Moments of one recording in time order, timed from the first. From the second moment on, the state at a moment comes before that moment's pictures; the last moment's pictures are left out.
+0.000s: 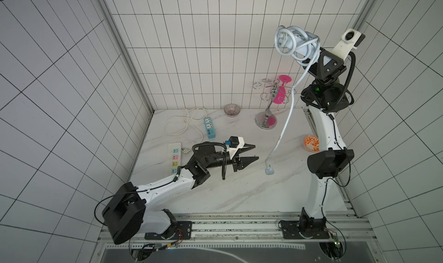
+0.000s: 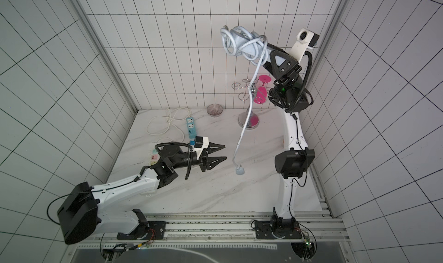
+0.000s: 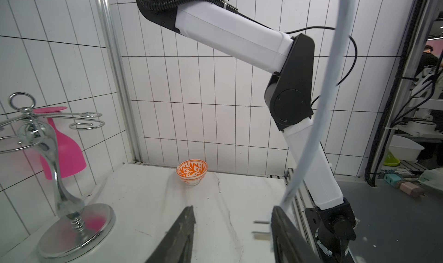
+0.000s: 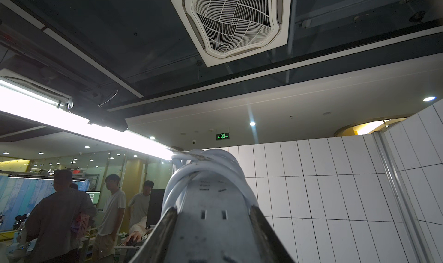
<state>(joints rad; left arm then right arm) -0.81 1.35 0.79 0.72 0.64 -0.09 0.06 2.07 2.45 1.51 -0.67 2.00</state>
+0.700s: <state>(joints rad) -0.82 1.50 0.83 0.87 0.65 -0.14 0.06 2.05 2.45 1.51 -0.66 2.01</state>
